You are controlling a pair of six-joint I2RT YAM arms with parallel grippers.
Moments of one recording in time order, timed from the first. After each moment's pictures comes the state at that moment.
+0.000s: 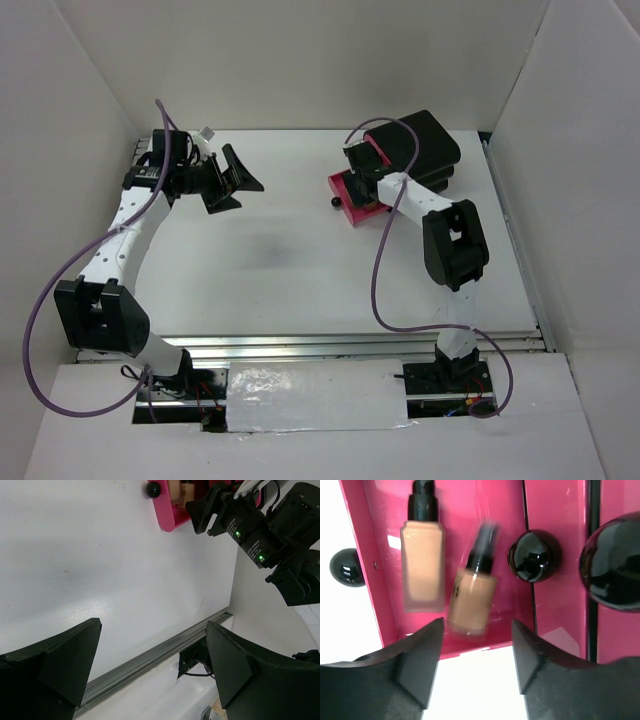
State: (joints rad) left arm -0.06 1.50 1.45 -0.72 0.60 -0.61; right arm 0.40 2.05 1.59 -0.45 0.34 -0.09
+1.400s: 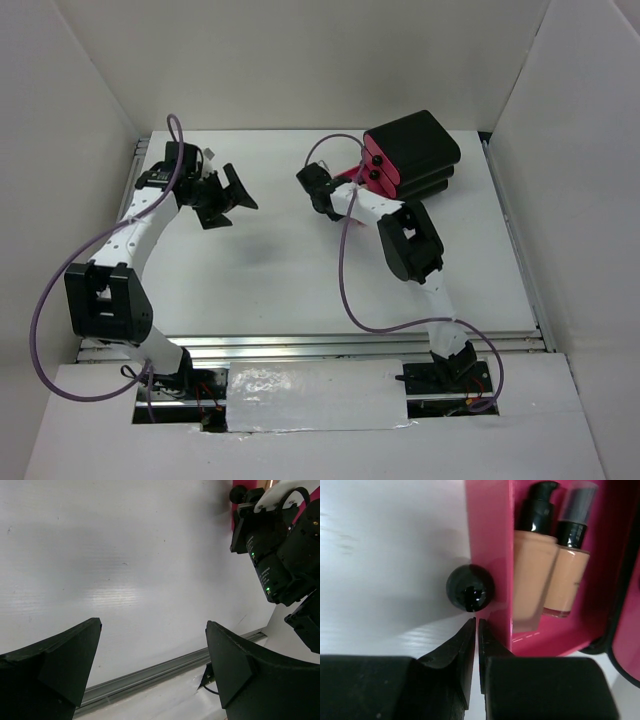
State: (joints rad) left arm -0.06 1.56 1.36 -0.76 0.42 -0.58; right arm 0.61 2.32 1.85 -0.62 0.61 -0.06
